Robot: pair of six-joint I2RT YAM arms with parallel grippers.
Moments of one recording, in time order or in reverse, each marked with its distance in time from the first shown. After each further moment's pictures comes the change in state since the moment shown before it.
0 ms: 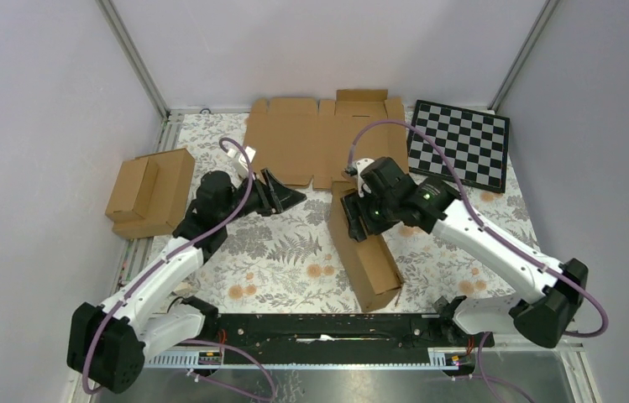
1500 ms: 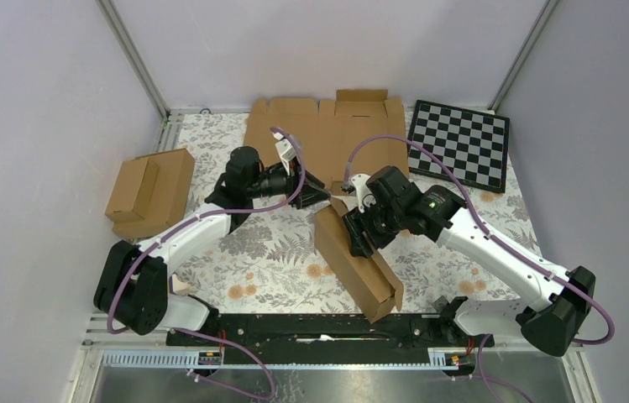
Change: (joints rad) left arm -0.027 0.365 0.199 0.241 0.351 0.571; right arm 0.000 -0.082 -0.096 -0.009 -0.221 -0.154
